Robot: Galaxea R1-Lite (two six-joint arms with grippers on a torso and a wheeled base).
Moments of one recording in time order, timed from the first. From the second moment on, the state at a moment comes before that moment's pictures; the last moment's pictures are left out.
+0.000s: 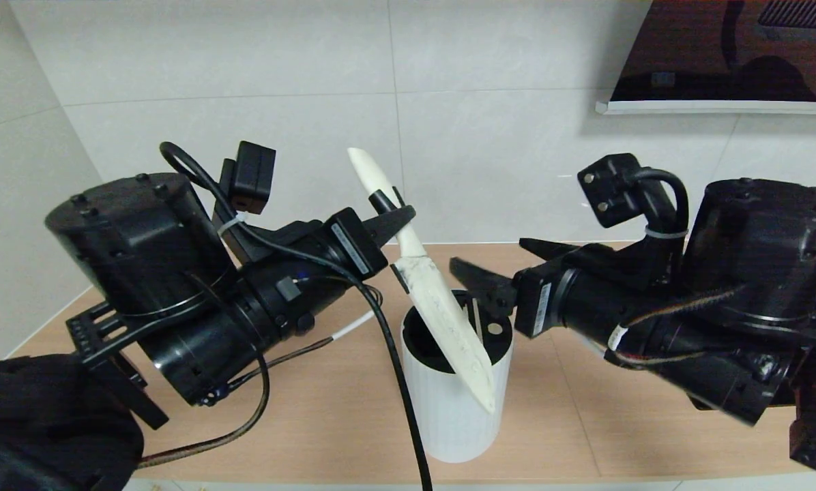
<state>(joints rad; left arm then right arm) -0.67 1.63 -0.75 -0.99 0.02 -0.66 0.83 1.63 -0.83 -0.79 -0.18 0.13</state>
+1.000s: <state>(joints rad) -0.88 1.65 -0.93 -0.98 0.72 -0.04 0.70 1.60 -0.86 -0.78 -0.18 0.13</state>
